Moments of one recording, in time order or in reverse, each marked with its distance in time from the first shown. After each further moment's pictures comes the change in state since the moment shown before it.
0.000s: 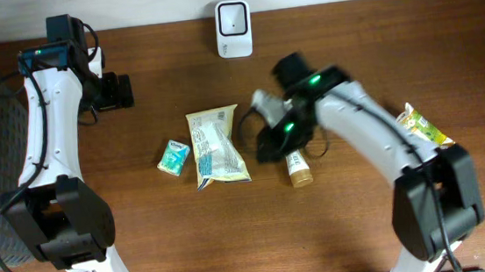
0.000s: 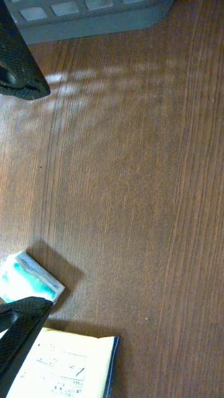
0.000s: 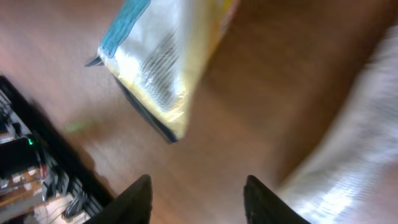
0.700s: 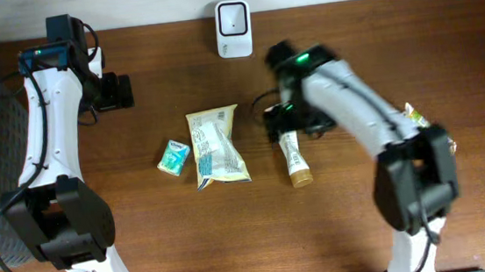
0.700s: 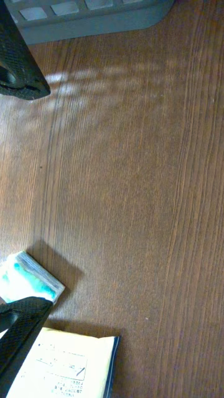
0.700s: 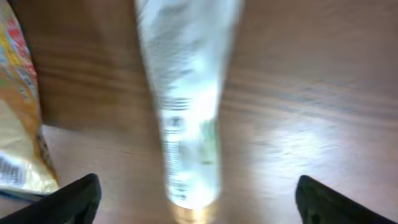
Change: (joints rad) left arm 0.000 0.000 0.000 -0.001 0.000 0.000; right arm -0.095 0.153 0.265 -0.203 0.394 0.317
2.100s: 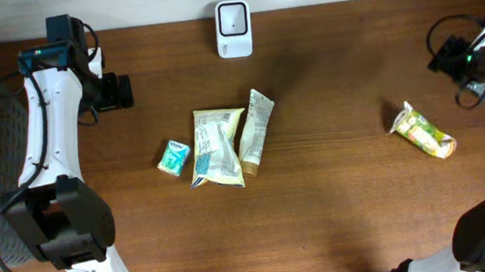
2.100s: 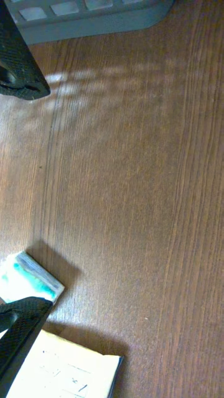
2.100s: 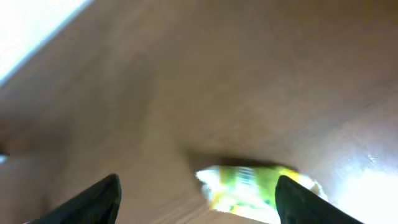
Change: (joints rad) left arm 0.000 0.000 0.000 0.001 0.000 0.000; right arm -0.738 -0.334 -0.115 0.363 -0.002 0.058
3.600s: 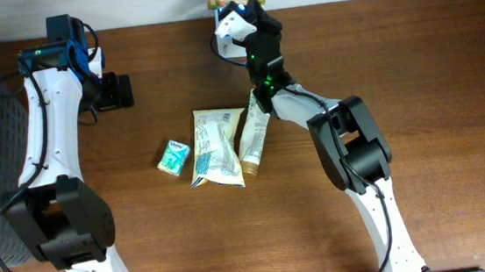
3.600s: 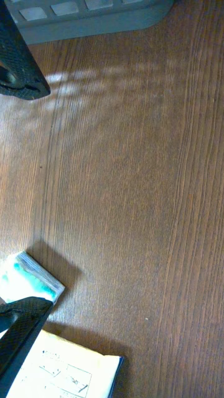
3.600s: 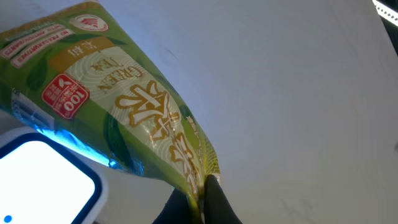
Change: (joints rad) left arm 0.000 0.000 0.000 -0.001 0.000 0.000; right arm 0.800 0.811 0.142 1.813 0.512 -1.218
